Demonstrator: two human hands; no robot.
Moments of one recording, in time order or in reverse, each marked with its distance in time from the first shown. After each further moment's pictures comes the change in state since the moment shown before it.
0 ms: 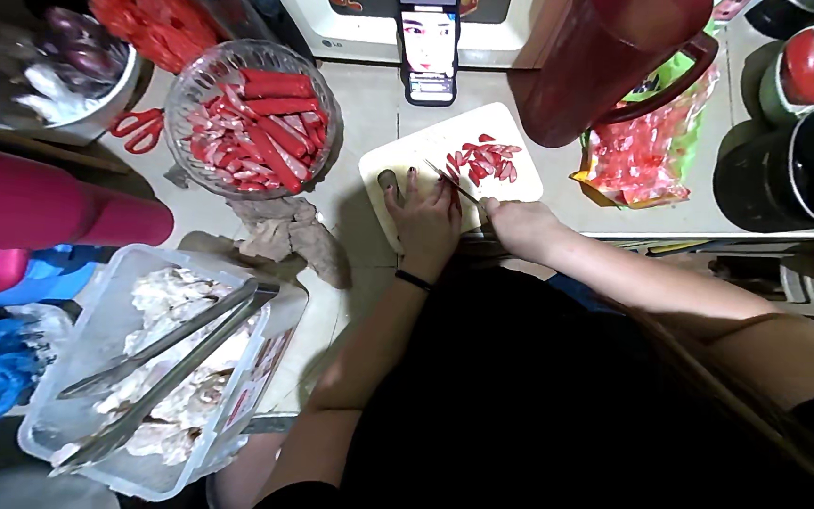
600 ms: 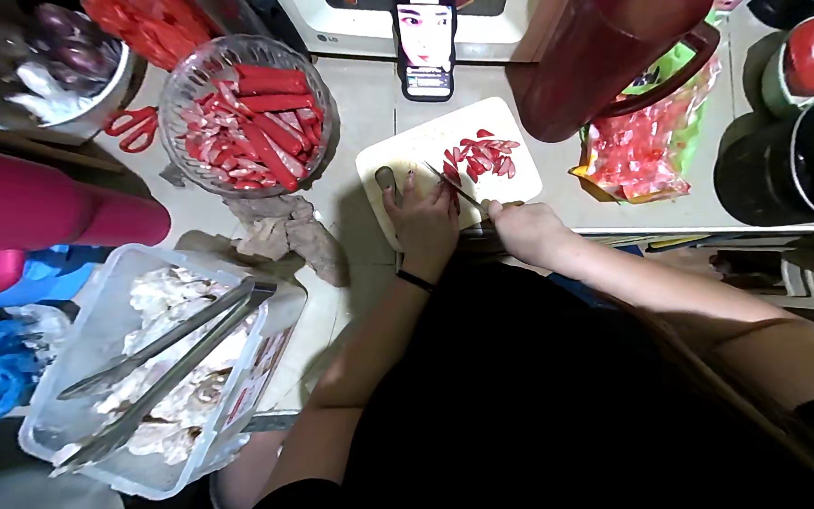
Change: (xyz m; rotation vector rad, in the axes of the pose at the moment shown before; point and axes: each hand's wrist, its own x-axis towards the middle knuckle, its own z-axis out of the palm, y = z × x) left_hand -0.004 0.006 -0.002 0.043 0.036 -0.023; right_hand -0.011 -0.001 0.002 -0.058 -0.038 0.039
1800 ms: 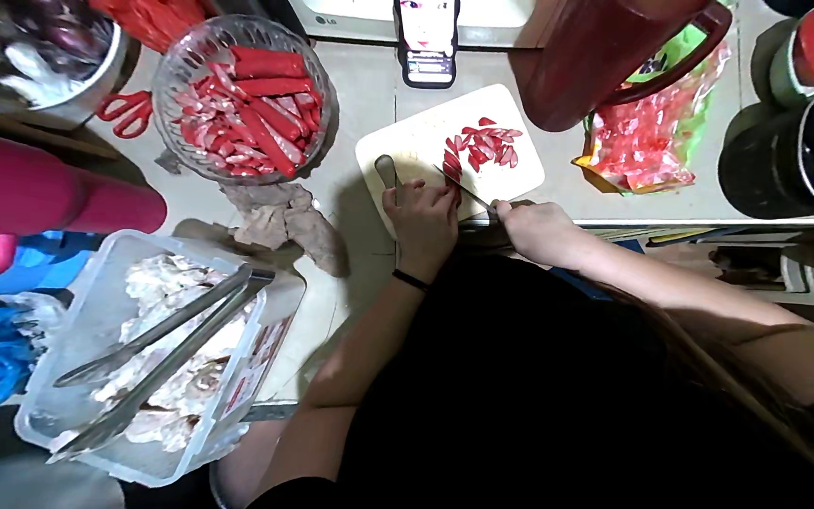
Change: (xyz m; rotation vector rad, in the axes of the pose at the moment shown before) left_hand -0.017 -0.008 0.002 -0.096 0.046 0.074; right_hand -0.008 0.009 0.013 -0.006 -0.010 -0.039
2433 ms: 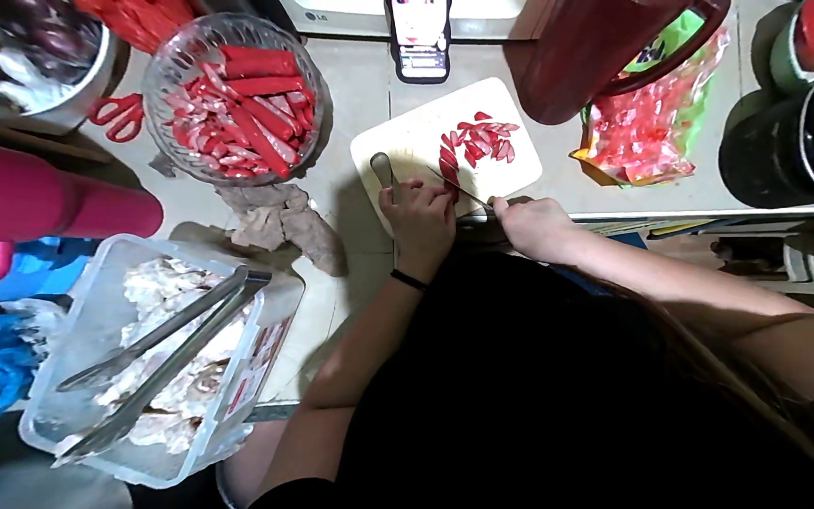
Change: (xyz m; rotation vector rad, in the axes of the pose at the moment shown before) left_hand -0.002 0.000 0.001 -0.001 0.035 0.006; right_hand 0.000 -0.001 0.005 -0.011 0.012 -0.001
